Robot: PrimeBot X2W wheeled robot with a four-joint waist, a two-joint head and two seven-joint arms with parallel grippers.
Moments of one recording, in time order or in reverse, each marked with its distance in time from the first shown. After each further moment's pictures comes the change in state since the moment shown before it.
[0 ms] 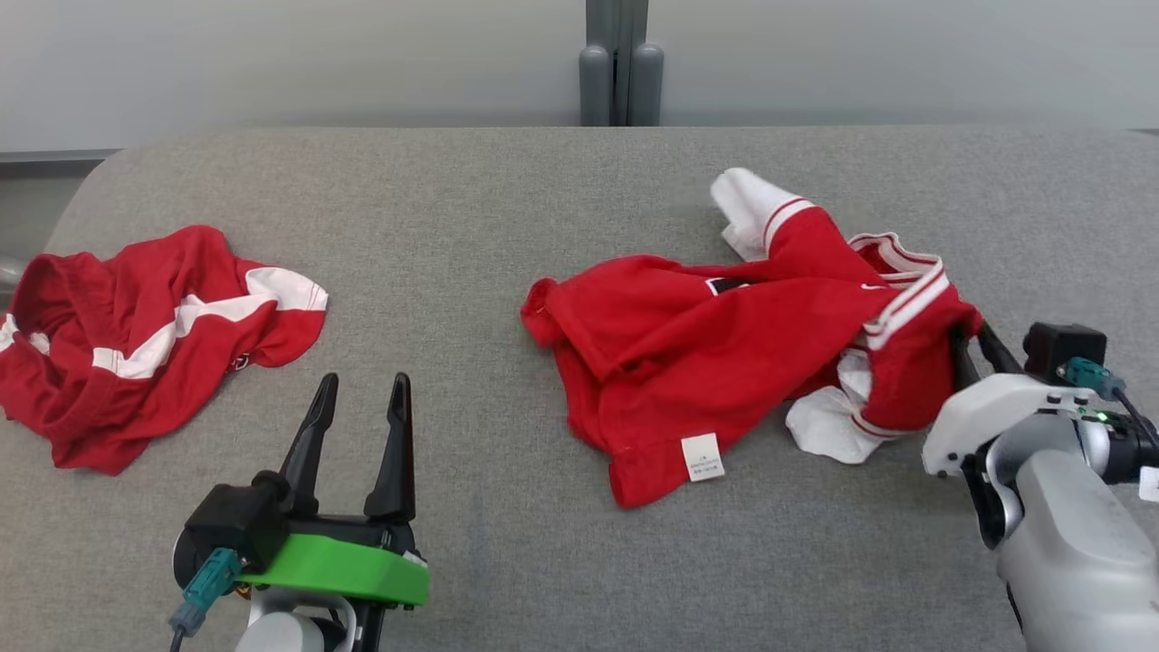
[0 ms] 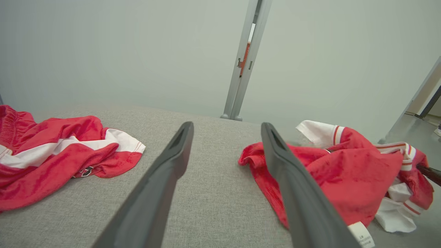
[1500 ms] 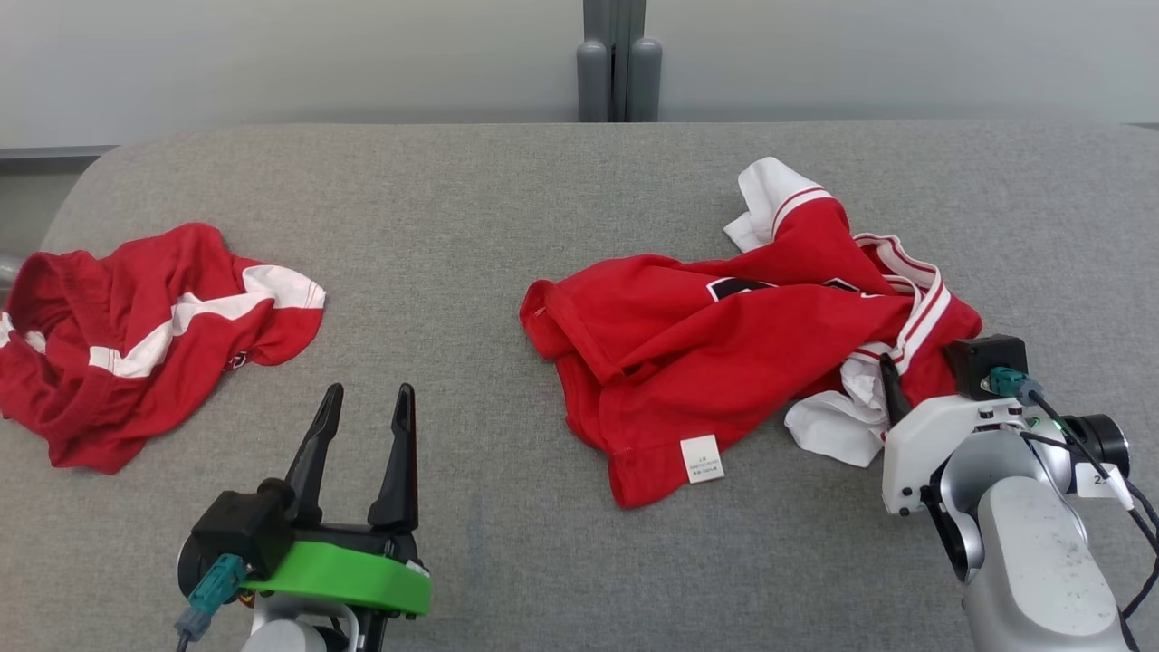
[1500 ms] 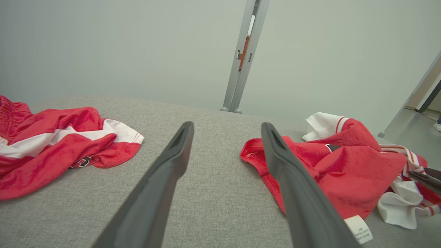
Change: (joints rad) left arm 0.010 0.006 -0.010 0.012 -0.002 0.000 0.000; right arm 0.216 0.124 -0.086 -0.458 -0.304 0.000 0.348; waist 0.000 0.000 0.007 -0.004
